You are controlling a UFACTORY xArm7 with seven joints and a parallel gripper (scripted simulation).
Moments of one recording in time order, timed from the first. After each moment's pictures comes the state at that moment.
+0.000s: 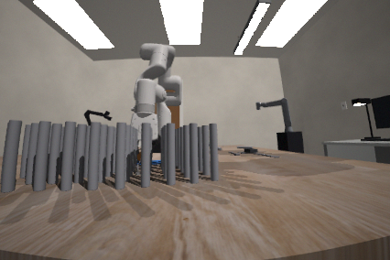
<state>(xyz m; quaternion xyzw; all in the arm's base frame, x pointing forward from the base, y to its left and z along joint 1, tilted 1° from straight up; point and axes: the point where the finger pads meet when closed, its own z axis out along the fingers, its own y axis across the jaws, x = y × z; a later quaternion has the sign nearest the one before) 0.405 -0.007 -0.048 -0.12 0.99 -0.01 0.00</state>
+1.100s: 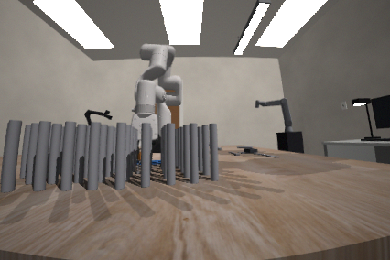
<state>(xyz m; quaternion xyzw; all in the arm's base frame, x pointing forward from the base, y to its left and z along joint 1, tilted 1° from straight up) 0.392 -0.010 -0.049 -0.12 0.99 -0.01 0.00</state>
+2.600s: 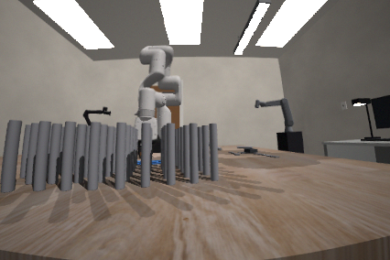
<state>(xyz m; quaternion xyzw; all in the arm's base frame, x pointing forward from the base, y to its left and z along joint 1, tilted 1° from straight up) 0.301 -0.032 -0.050 -0.12 0.99 -0.01 0.00</state>
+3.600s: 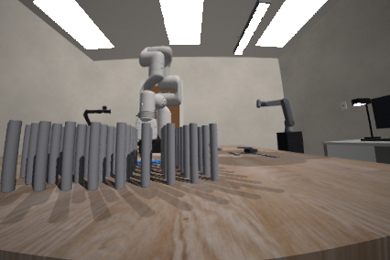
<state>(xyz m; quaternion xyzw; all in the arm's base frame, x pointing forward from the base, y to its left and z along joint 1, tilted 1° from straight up) 0.259 -0.042 -0.049 -0.12 0.99 -0.01 0.01</state>
